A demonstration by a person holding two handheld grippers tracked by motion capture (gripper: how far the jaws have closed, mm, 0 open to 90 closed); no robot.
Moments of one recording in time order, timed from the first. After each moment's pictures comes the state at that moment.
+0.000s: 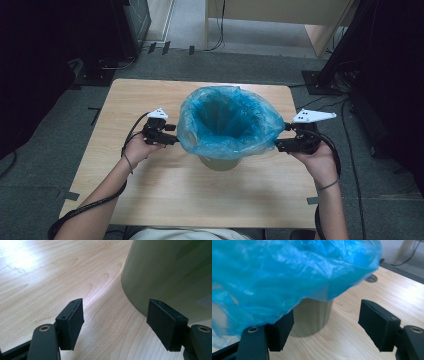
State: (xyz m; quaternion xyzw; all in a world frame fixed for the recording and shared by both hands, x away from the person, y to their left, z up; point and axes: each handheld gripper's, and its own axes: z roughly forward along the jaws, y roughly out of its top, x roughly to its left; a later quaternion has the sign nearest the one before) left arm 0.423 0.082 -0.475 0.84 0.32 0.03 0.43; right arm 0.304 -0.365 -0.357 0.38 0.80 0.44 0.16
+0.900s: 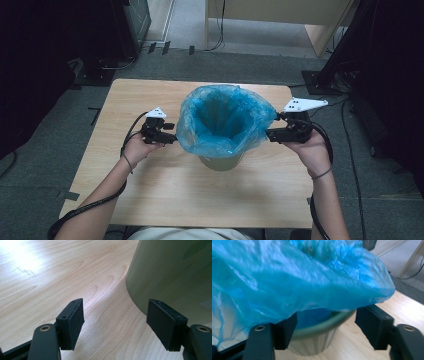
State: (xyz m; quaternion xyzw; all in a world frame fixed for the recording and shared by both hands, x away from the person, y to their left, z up) left arm 0.424 0.086 -0.474 0.84 0.33 0.04 0.44; right arm 0.321 -0.339 -0.332 0.34 0.80 0.46 0.16
